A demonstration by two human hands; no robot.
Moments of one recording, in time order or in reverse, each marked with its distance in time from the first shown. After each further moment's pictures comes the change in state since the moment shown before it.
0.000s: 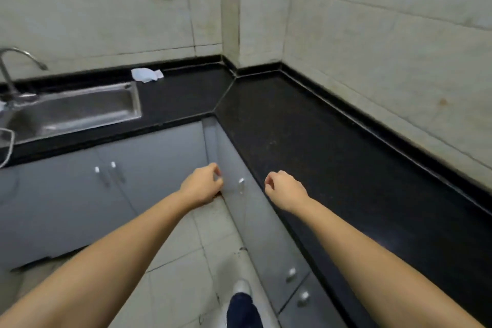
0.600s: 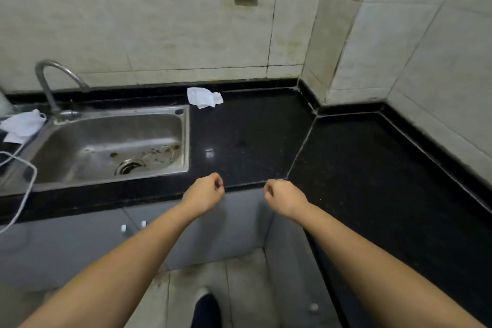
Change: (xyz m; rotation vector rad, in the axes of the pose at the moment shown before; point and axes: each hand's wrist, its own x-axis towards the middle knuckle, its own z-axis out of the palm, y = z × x) left_hand 0.314 -0.194 -0.124 -0.146 0.083 -0.268; right_hand 0.412 -0.180 0.015 -0.025 -0.204 -0.251
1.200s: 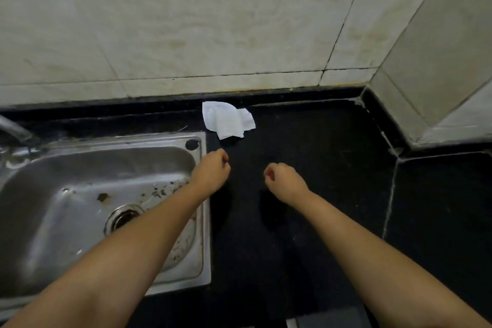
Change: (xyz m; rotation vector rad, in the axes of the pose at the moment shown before) left_hand 0.350 -0.077 -0.085 -0.019 0.050 -0.066; right_hand 0.358 -0.073 -0.030 0.090 -0.030 0.017
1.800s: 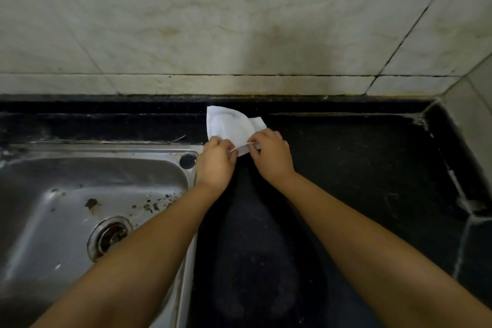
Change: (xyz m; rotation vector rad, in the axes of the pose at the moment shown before) left_hand 0.116 0.000 0.028 0.035 0.267 -0.083; right_hand 0.171 -0.021 0.004 0.048 0.253 -0.327
